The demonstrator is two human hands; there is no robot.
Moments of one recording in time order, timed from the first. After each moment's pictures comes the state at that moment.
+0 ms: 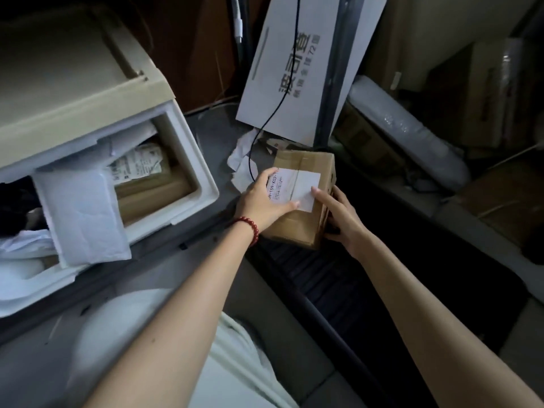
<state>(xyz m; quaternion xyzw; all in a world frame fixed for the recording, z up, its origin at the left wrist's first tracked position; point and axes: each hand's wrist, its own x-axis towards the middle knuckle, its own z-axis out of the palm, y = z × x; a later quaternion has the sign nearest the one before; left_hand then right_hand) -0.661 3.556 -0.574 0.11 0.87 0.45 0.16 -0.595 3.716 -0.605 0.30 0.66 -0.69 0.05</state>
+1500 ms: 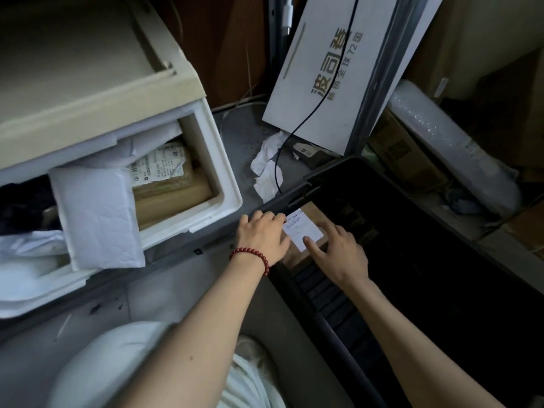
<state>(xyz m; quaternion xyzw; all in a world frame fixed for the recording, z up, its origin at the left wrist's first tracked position) -0.683 3.523 -0.628 0.22 0.97 0.02 0.08 -0.621 3.673 -0.662 0.17 0.96 -0.23 0.05</state>
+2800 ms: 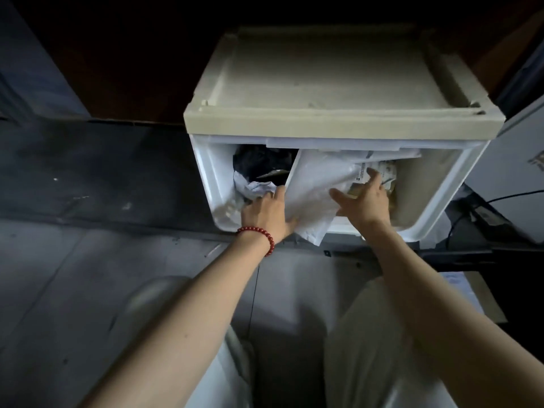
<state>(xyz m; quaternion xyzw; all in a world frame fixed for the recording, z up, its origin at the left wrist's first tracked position) -0.651 3.232 -0.578 -0.12 0.99 0.09 0.01 -0.713 3.395 -0.559 0.02 0.90 -0.42 0.05</state>
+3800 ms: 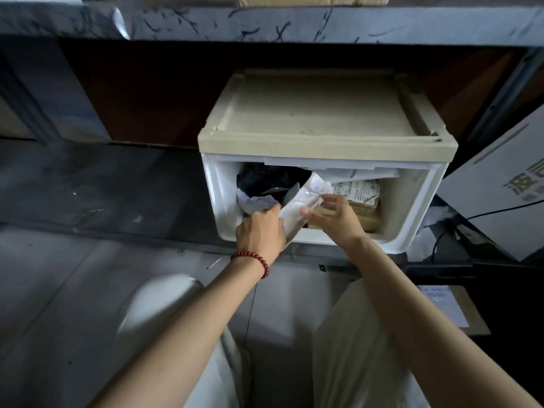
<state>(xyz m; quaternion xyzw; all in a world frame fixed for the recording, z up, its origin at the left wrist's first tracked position) -0.598 3.261 -0.540 -0.16 0.97 0.13 -0.12 -0.681 3.394 -0.545 -0.09 0.82 -0.55 0.13</state>
